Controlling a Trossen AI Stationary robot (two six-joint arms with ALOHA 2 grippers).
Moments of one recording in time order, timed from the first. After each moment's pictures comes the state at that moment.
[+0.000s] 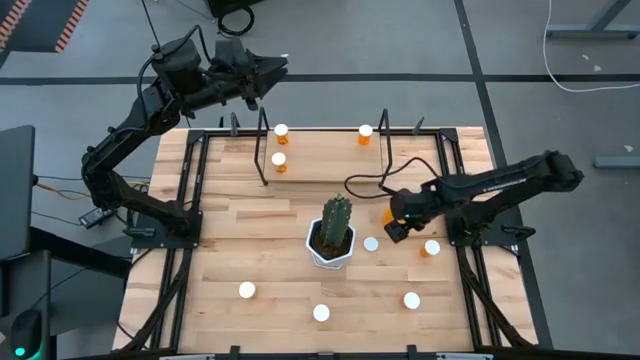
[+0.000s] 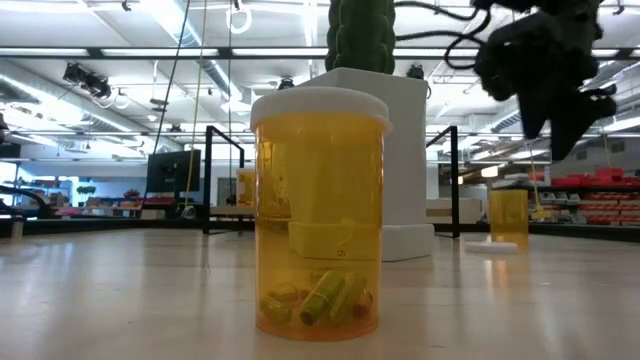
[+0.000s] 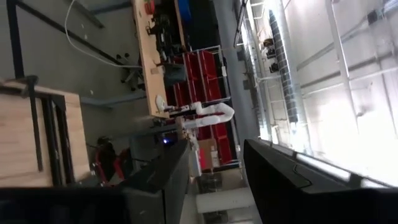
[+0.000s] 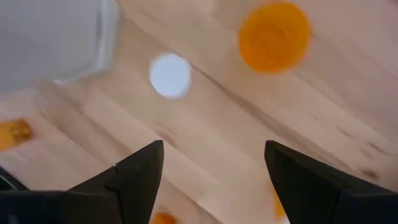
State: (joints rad) left arm 0.48 1.38 1.84 -0.41 0.06 -1.37; right arm 0.13 1.16 0.84 -0.93 -0.06 1.16
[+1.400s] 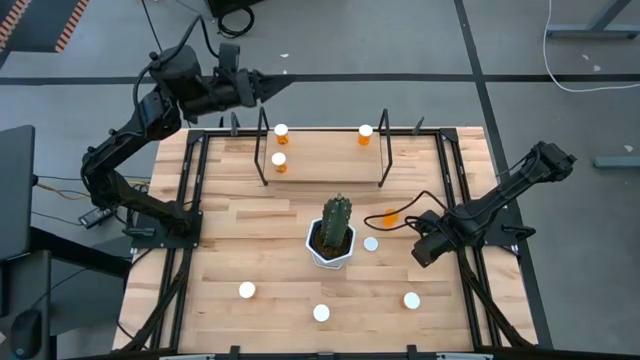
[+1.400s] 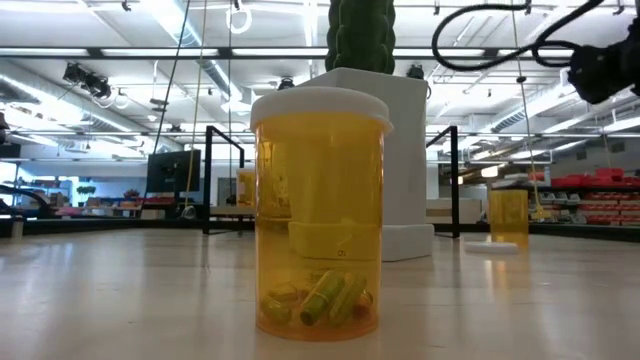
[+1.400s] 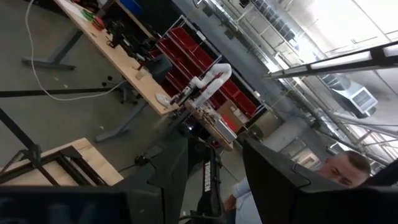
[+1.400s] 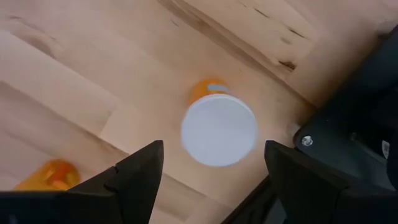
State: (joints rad) left arm 0.40 1.38 1.84 -0.34 0.14 -0.81; right arm 0.55 1.15 0.75 -1.17 -0.02 1.54
